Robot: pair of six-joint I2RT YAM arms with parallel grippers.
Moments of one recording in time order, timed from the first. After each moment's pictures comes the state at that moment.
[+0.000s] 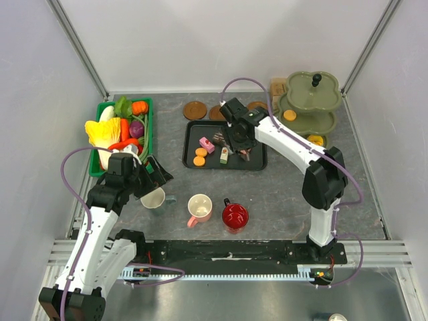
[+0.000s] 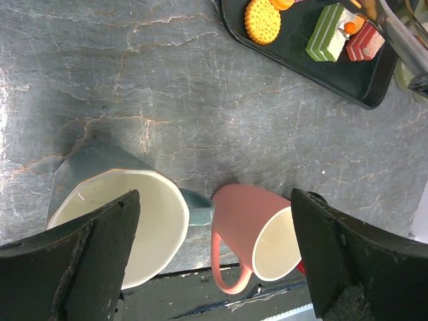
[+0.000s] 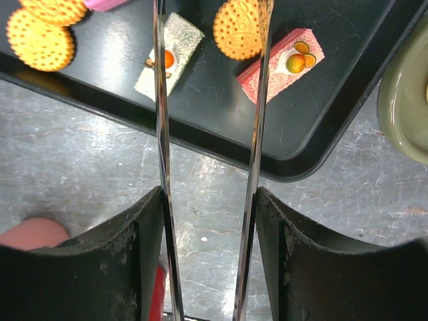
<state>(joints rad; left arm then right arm) -0.15 0.74 0.74 -0.80 0.18 -0.65 0.67 1.94 1.76 -0.98 0.18 0.27</state>
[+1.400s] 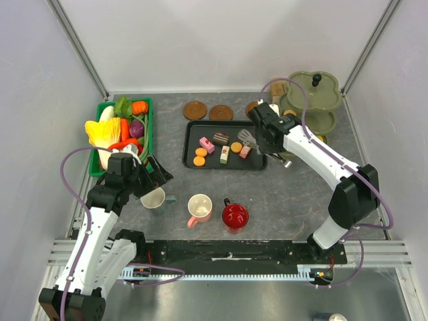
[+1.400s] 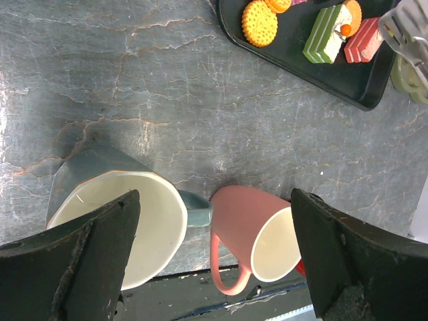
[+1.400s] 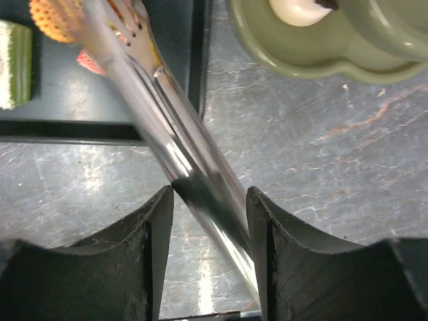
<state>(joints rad) -0.15 0.73 0.74 -0.79 0.19 -0.65 0.55 1.64 1.46 -0.96 0.37 0.40</state>
